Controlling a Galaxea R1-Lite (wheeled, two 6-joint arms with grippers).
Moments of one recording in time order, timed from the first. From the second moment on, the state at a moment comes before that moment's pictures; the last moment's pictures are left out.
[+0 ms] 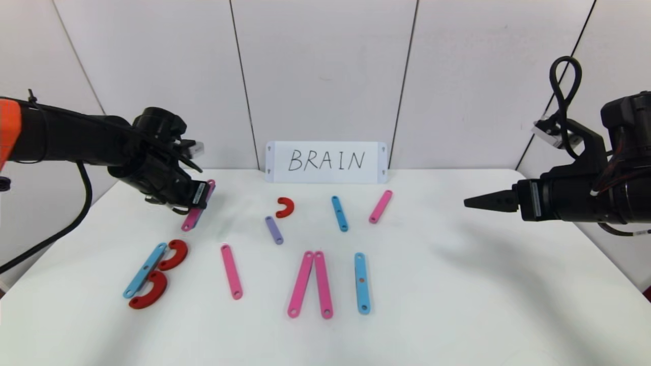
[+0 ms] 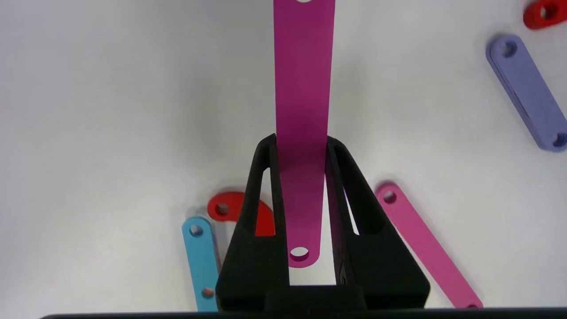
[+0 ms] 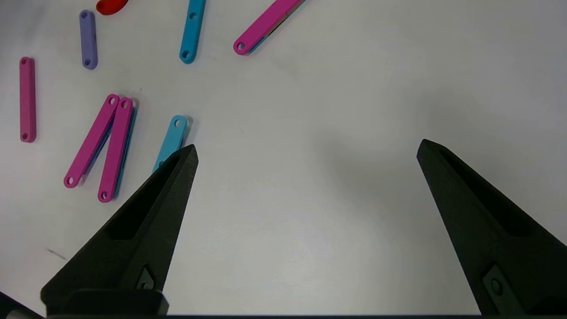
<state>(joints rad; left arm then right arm) -0.07 2.06 -1.63 0.49 -0.04 0.07 0.12 1.55 -1.03 0.13 0.31 0.05</state>
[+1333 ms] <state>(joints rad) -0.02 2.35 -1.99 0.66 -0.05 0.41 0.12 1.56 -1.01 0.13 0.31 0.05</state>
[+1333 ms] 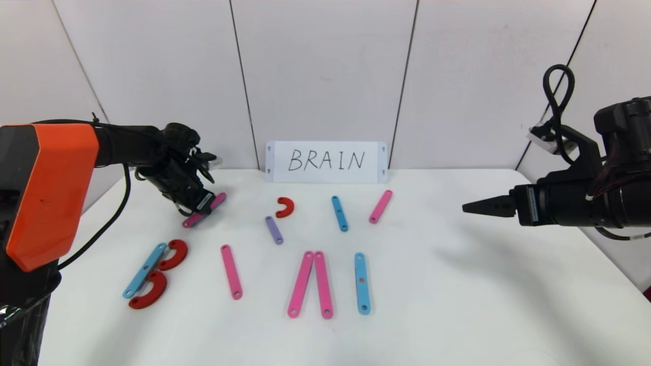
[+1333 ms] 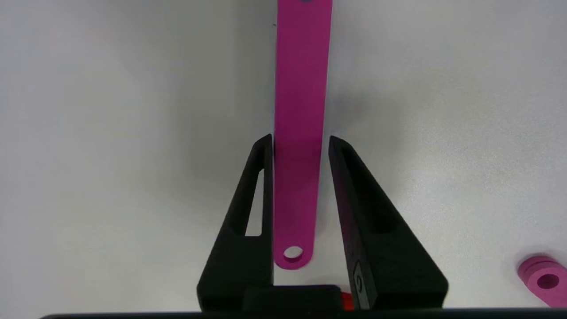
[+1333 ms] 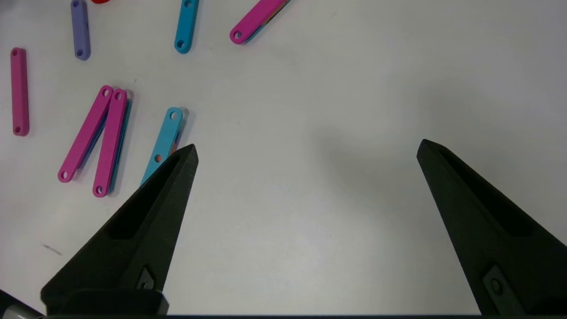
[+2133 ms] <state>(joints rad) -0.04 2.25 -1.98 0.72 -0.06 0.24 0.12 1.57 -1.01 0.12 0.31 0.05</state>
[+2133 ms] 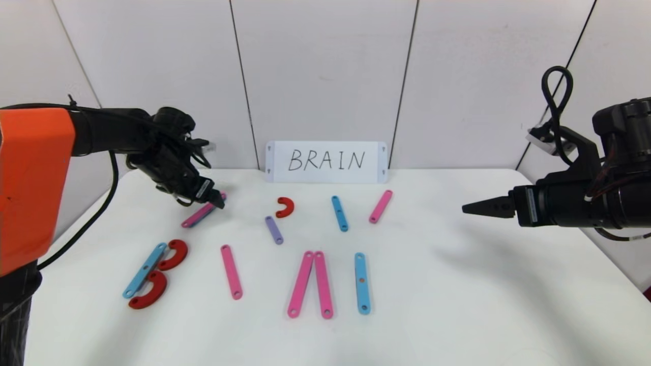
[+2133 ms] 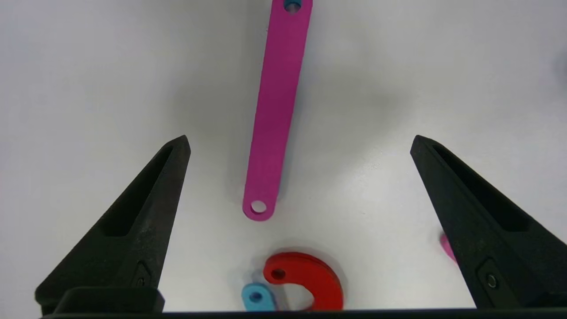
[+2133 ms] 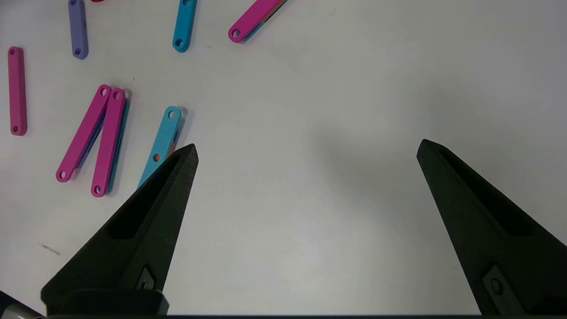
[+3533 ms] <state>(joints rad) -0.36 1.92 -1.30 0.55 0.15 -0.52 0.12 1.59 -1.01 0.12 0.31 0.05</state>
